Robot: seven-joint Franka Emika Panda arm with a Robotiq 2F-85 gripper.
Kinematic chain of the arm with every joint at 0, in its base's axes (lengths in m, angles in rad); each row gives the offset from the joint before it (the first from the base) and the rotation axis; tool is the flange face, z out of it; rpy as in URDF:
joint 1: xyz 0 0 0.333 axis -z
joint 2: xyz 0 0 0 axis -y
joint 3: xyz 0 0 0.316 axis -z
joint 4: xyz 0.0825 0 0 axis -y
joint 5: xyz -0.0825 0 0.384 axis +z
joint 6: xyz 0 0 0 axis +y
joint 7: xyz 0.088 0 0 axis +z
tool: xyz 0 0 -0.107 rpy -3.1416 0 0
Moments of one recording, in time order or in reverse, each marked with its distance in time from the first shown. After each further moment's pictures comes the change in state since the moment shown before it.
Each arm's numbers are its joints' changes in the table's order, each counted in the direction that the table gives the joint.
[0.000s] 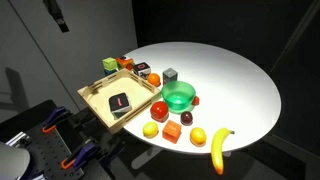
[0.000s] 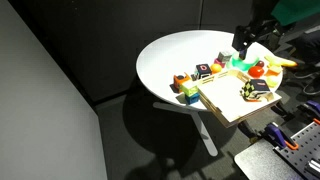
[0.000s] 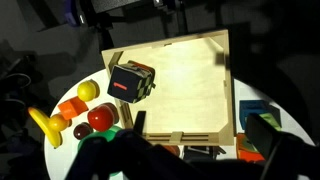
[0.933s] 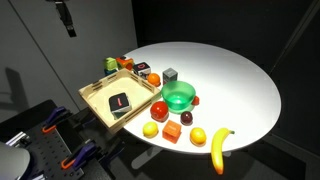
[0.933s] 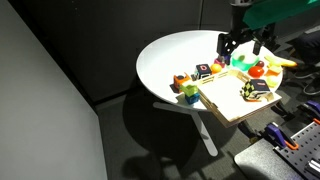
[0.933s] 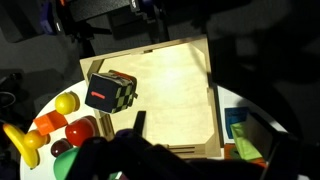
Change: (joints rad) arm -0.045 -0.202 0.055 0.110 0.000 -0.008 -0.046
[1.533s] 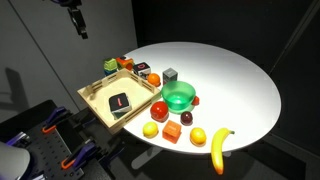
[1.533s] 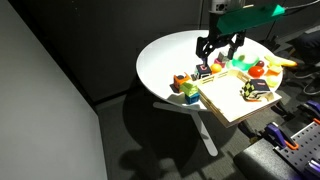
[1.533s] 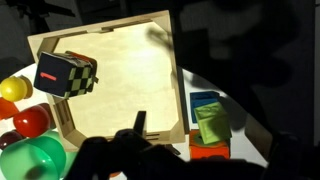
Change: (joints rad) arm -0.074 -0.174 0.067 0.091 0.003 -0.155 0.015
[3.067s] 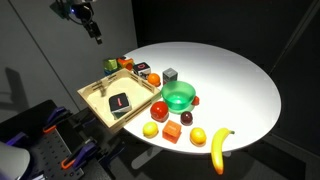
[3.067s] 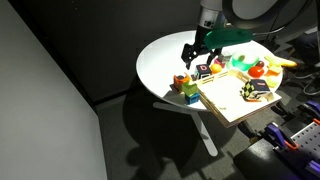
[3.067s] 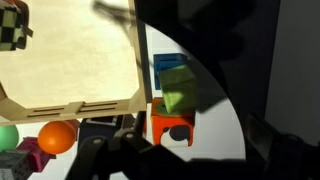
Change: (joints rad) arm -0.042 -0.146 0.059 -0.018 -0.015 -0.378 0.083
